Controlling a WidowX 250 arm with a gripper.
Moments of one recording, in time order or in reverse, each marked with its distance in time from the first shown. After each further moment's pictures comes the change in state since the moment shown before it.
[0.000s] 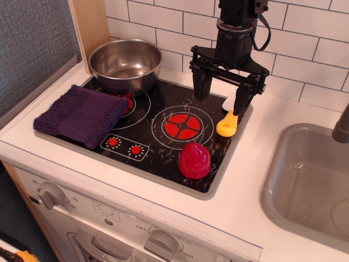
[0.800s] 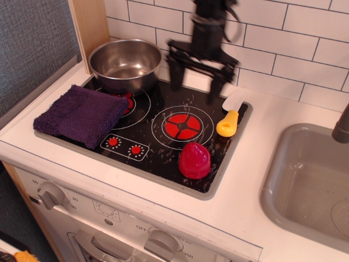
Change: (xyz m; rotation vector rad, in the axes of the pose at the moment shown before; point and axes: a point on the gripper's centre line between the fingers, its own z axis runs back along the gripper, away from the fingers) arm -0.001 0.065 0.000 0.037 0.043 0.114
